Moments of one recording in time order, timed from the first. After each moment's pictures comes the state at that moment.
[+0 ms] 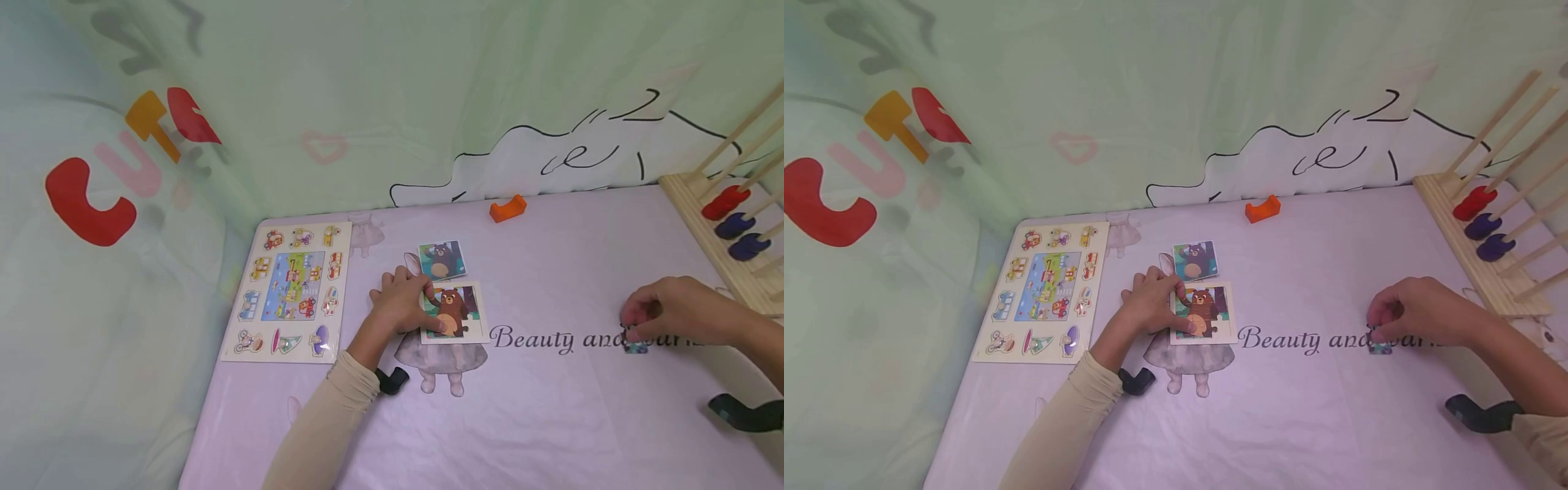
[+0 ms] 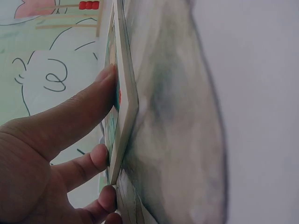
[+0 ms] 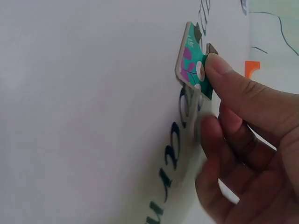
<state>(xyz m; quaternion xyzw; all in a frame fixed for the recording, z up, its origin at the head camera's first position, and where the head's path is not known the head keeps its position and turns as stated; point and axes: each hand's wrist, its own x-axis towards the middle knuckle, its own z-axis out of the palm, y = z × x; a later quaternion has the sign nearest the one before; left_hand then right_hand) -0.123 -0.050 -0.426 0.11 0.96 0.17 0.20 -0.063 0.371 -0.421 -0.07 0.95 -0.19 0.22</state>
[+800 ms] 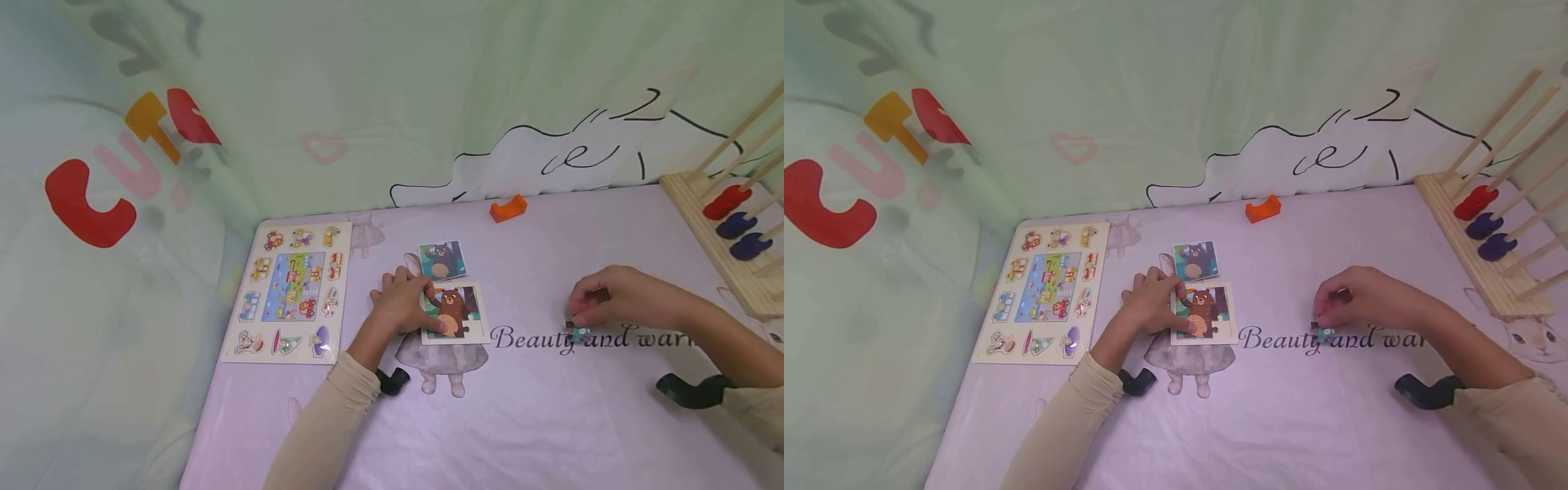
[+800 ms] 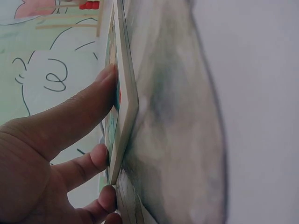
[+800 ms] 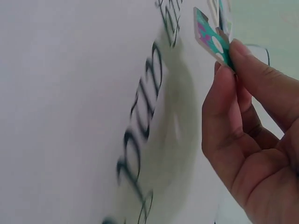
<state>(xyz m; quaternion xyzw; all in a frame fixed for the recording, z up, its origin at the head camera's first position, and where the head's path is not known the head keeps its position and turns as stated) -0.123 -0.051 -0.426 0.11 0.96 0.18 0.20 -0.084 0.318 -0.404 -0.15 0.90 -0.32 0.25</state>
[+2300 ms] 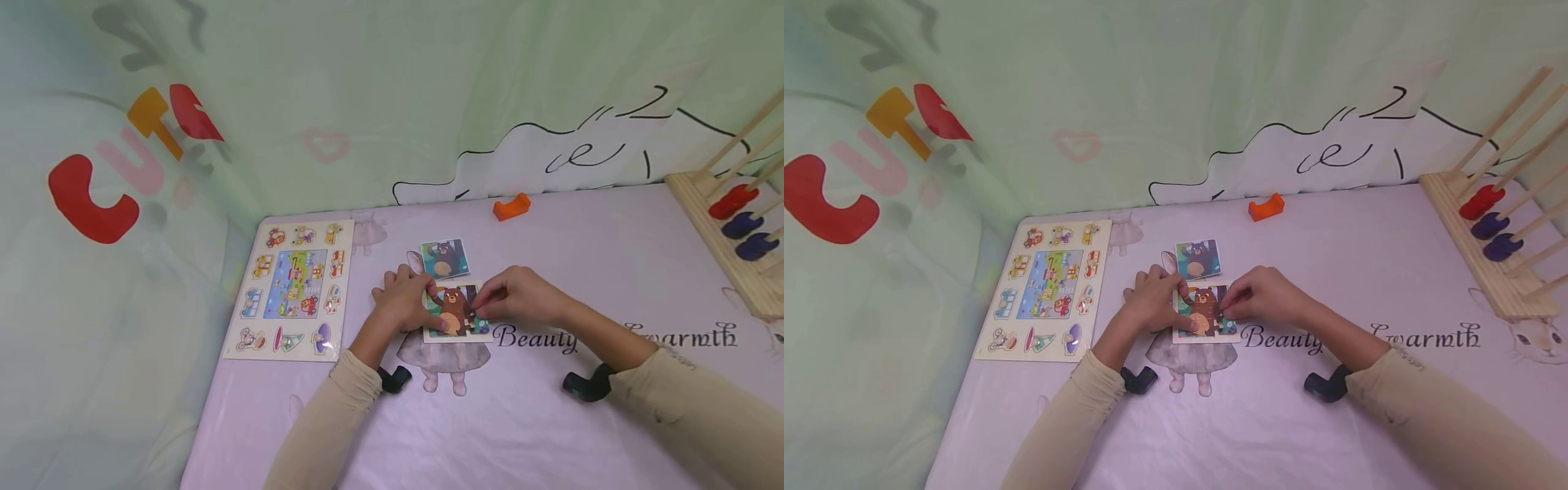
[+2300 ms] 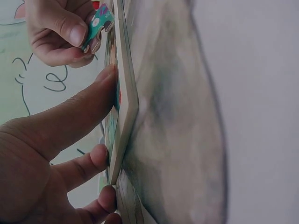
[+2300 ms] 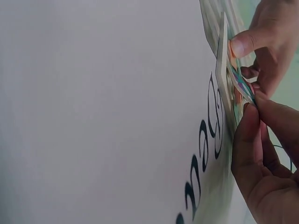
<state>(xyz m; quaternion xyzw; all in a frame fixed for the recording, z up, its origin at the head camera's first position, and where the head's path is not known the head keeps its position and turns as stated) -0.123 -0.049 -0.424 0.10 0.96 0.18 0.21 -0.112 0.192 -0.427 -0.19 0.87 -0.41 0.21</state>
